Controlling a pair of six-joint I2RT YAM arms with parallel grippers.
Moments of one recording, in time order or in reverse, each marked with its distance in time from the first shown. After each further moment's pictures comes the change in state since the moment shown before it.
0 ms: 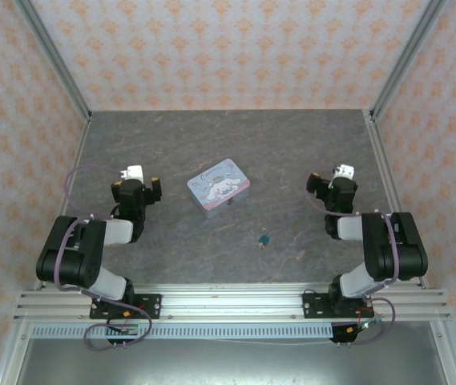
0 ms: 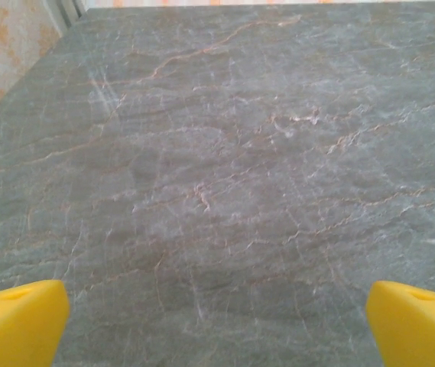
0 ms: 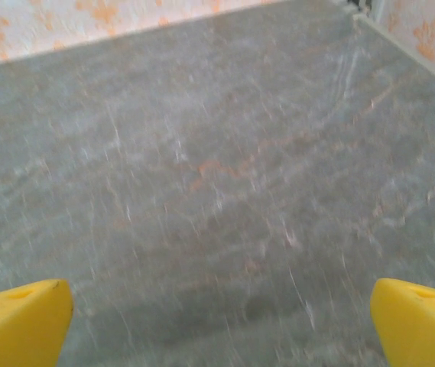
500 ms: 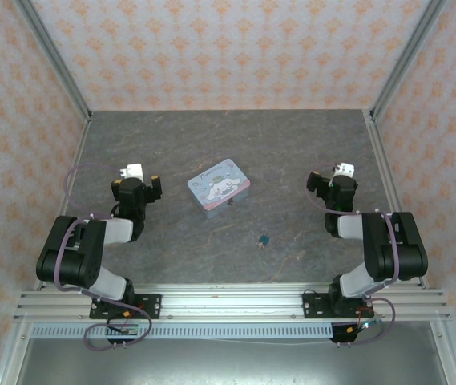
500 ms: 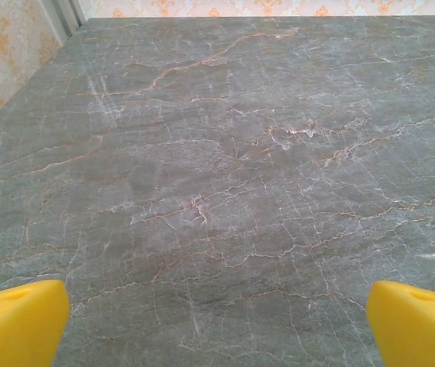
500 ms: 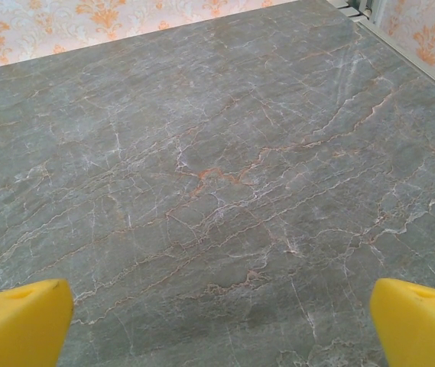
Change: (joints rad) left arm 0.000 0.000 0.007 0.001 0.001 -0.001; right arm 0.000 0.000 0.009 -0.024 0.000 0.000
